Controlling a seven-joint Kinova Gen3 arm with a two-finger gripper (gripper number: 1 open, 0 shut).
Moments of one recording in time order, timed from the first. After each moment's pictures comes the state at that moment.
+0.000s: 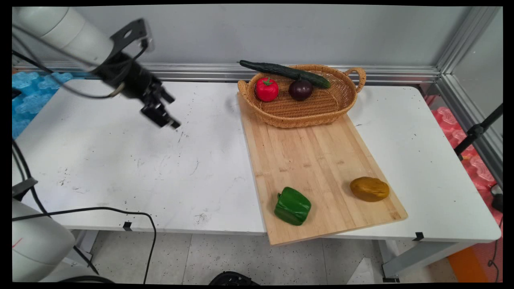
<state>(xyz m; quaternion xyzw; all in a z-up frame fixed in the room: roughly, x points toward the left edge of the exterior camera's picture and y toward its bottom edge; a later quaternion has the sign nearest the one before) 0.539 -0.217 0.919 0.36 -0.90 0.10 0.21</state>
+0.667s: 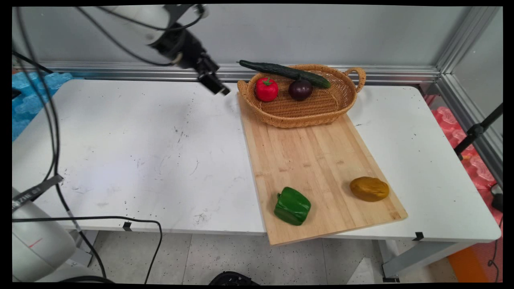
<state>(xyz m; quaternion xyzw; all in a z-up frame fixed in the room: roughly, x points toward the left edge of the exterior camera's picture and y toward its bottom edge) 0.473 -0.304 0.936 0.36 -0.88 0.17 0.25</state>
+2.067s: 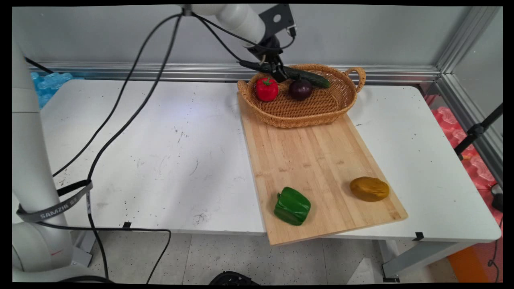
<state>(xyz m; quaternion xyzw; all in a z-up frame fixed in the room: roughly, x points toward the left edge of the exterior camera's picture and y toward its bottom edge) 0.360 -0.476 0.858 0.23 -0.91 0.29 0.20</state>
